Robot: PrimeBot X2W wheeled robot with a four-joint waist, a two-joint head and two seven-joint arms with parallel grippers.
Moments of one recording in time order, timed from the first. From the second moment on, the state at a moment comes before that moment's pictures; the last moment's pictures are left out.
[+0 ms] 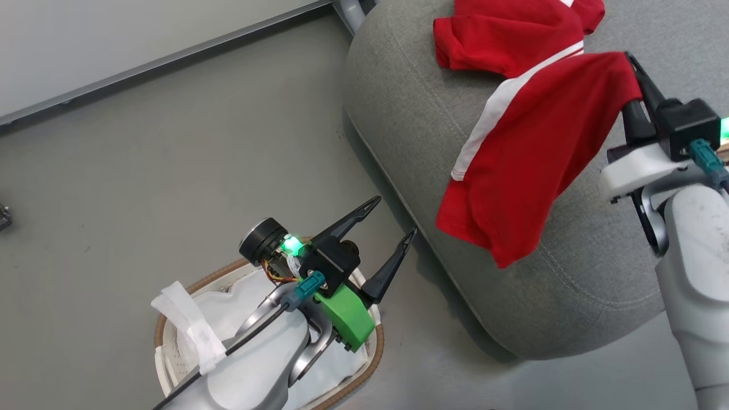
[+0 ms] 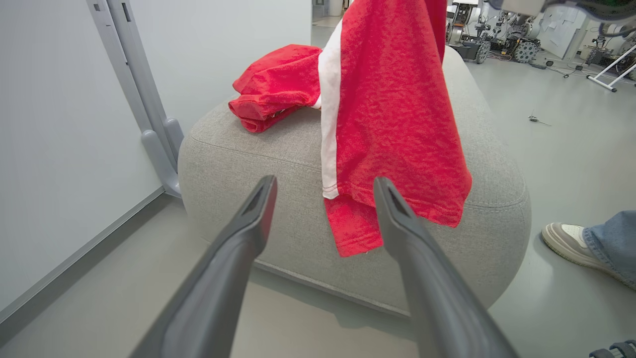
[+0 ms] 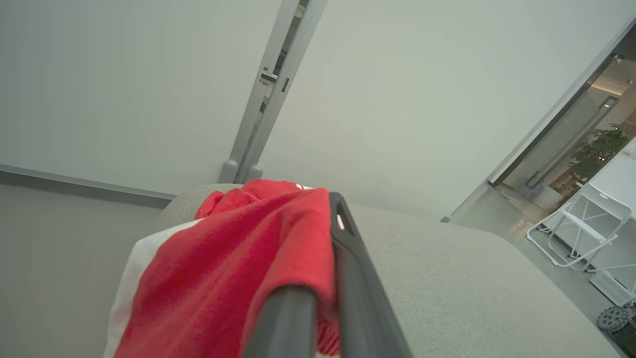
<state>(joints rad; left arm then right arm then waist) -0.57 0.16 -0.86 0.44 -0.35 -0.11 -0.26 -0.62 -0.23 0.01 0.40 -0.10 0.13 -0.26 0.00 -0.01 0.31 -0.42</state>
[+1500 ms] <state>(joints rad) -0.70 0.21 -0.84 0.34 -0.25 -0.10 -0.26 -1.09 -0.52 -0.34 0.99 -0.27 0.13 -0.24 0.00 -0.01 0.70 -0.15</state>
